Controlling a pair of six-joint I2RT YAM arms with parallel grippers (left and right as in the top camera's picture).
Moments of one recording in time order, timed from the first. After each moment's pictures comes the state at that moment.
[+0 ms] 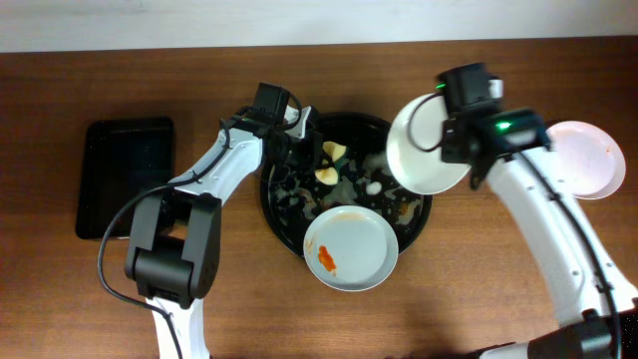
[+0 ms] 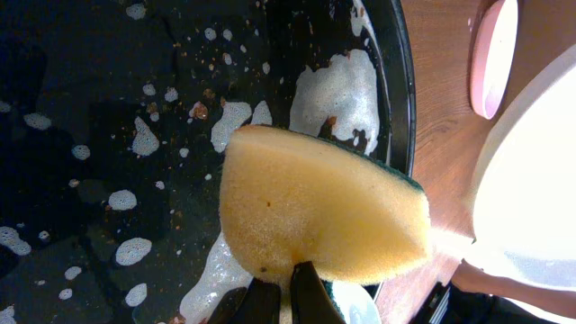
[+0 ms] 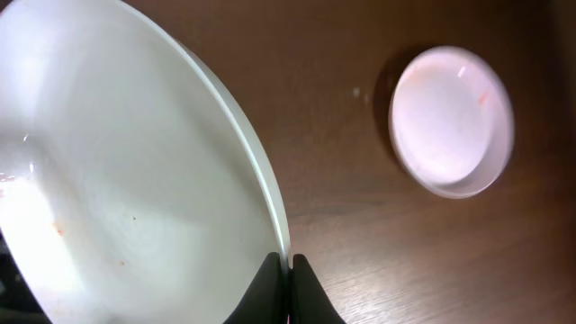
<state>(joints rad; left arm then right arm) -0.32 2.10 1.50 -0.56 0.71 -0.40 0.16 1.59 1.51 -1.06 0.39 0.26</state>
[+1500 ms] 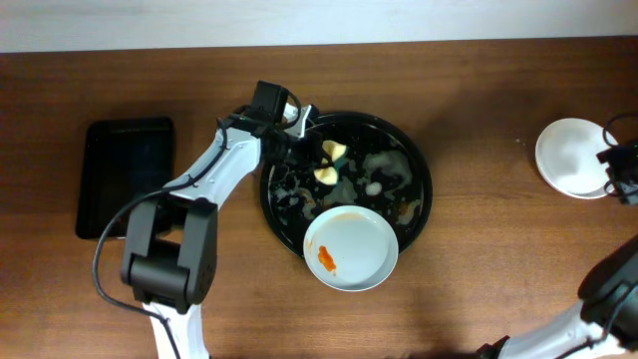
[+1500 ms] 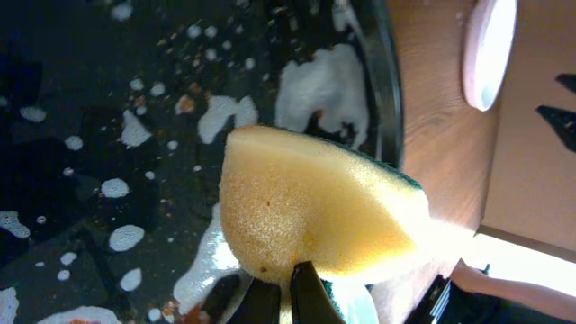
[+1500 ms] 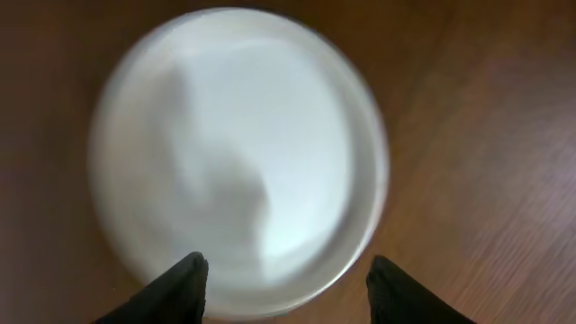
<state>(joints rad) -0.32 2.06 1.50 -0.59 0.71 -0.36 -0.72 1.90 1.51 -0.70 -0.14 0.48</state>
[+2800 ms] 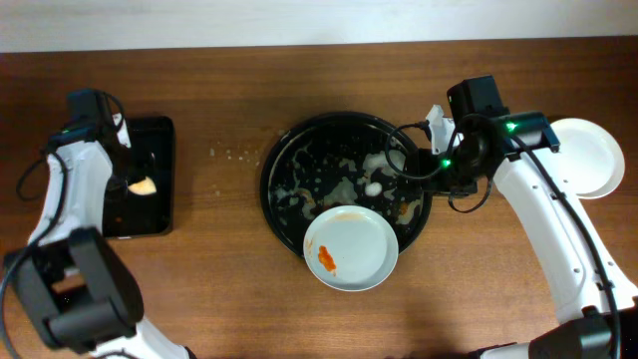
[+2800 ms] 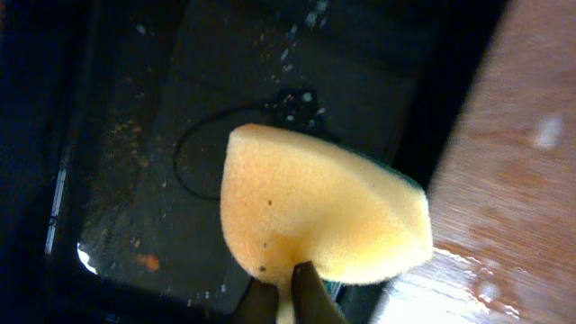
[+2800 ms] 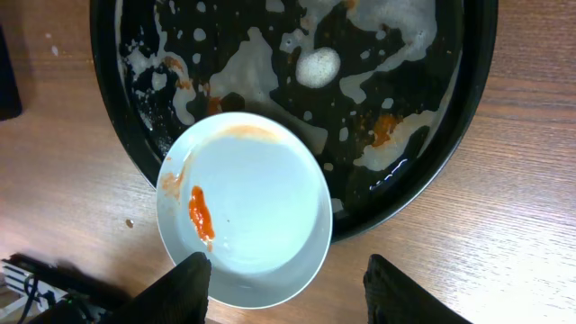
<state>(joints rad) 0.30 1.89 1.43 -0.83 -0.04 -0.07 0.17 1.58 1.47 -1.22 -0.33 0.17</state>
